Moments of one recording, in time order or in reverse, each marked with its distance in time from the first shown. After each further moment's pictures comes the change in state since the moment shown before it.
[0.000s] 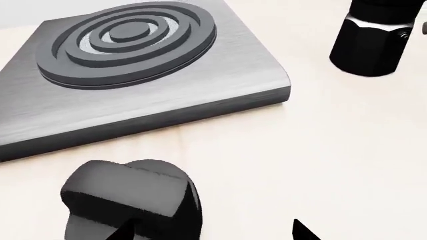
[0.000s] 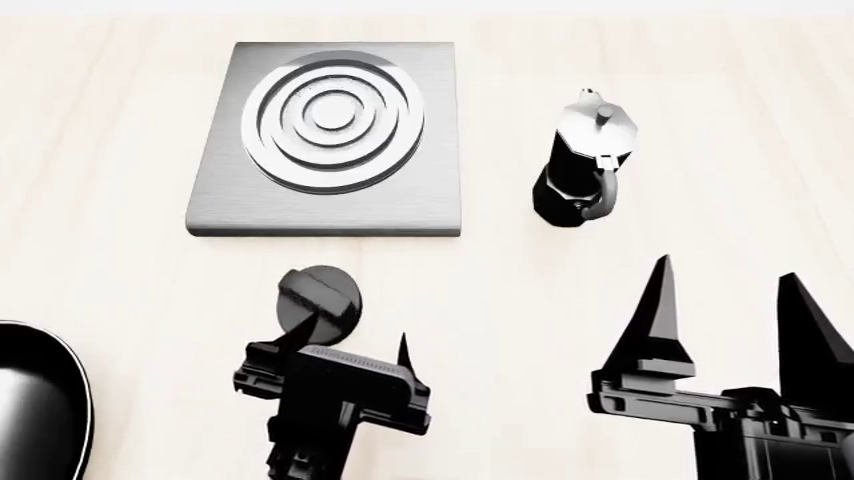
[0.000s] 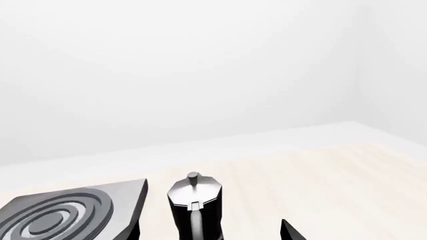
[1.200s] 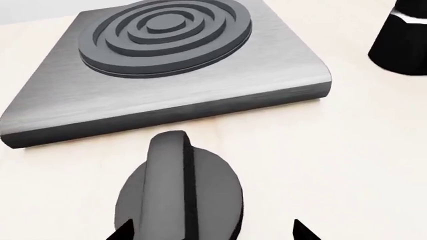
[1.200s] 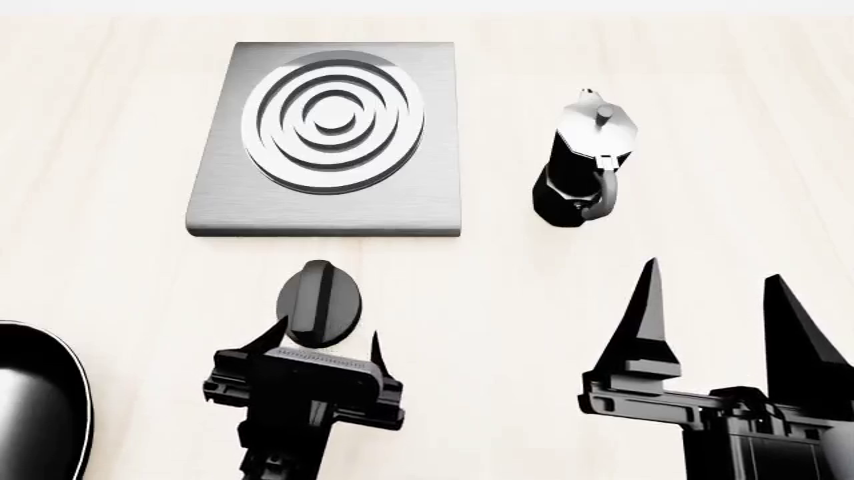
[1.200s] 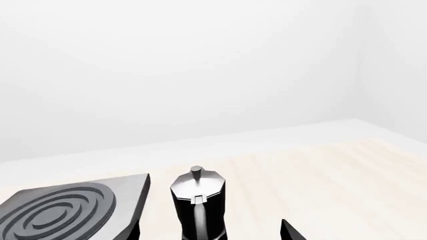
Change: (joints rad) left arm 0.049 0.001 -0.092 0.024 0.003 -0.001 0.011; right arm 0.000 -0.038 -0.003 0.016 -0.028 0.010 -0.041
